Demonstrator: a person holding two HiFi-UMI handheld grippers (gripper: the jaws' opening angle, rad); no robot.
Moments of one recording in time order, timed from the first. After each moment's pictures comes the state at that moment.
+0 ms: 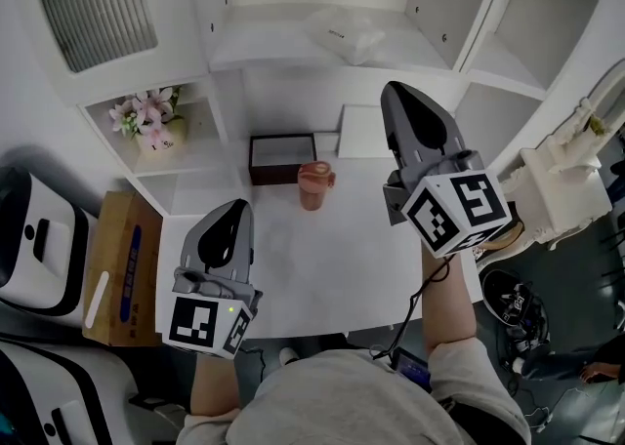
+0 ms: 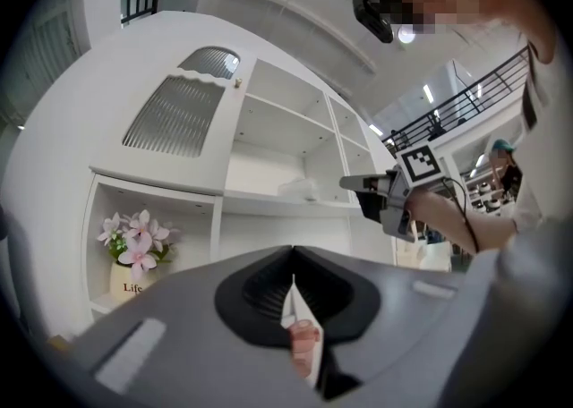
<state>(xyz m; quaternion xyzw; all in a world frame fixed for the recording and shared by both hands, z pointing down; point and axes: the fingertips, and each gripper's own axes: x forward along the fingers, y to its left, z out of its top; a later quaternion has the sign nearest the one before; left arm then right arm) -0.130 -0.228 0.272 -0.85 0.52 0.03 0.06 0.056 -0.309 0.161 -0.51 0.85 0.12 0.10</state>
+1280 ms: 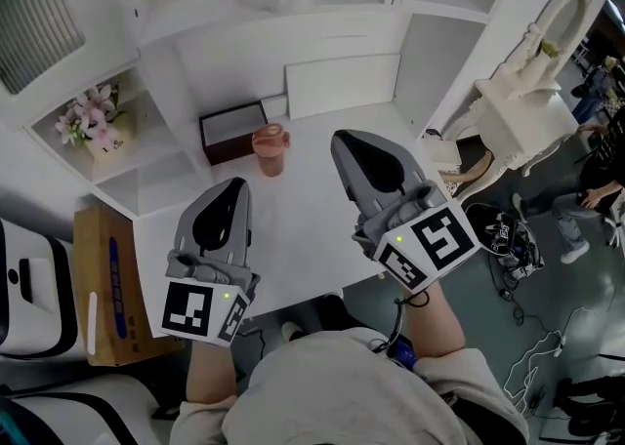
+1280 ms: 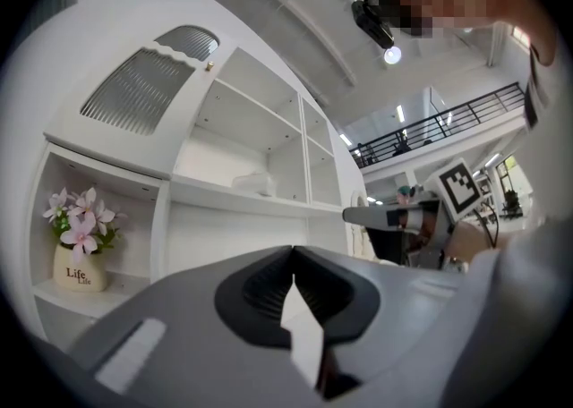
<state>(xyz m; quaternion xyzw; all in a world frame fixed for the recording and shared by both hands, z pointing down) -0.075 -0.201 0.284 -0.91 0.41 0.03 0.05 0.048 -0.205 0.252 -0.52 0.85 0.06 0.04</state>
